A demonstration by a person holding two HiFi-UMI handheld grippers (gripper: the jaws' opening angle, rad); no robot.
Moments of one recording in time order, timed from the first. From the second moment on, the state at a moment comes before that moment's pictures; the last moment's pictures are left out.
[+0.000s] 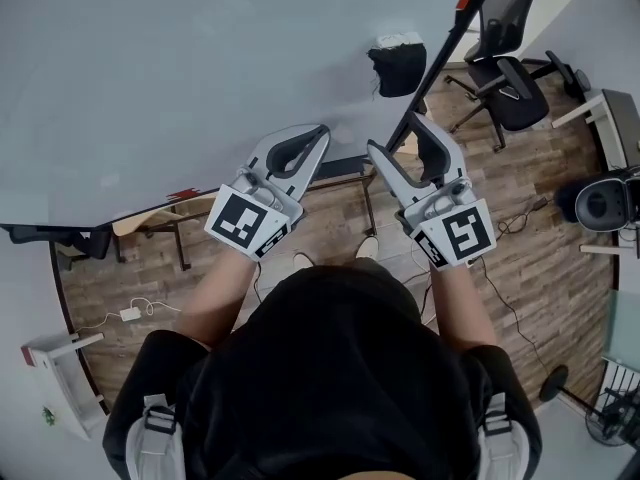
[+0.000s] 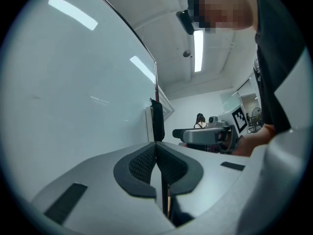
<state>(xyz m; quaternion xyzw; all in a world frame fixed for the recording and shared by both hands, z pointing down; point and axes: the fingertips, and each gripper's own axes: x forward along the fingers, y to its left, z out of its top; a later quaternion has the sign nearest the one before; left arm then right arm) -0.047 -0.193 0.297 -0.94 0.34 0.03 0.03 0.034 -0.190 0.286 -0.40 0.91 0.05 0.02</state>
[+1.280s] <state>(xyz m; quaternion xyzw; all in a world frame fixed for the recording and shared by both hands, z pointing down) -0.024 -0.166 0.339 -0.94 0.33 0.01 0.02 0.043 -0.164 0.326 -0.38 0.92 0.02 0.02</state>
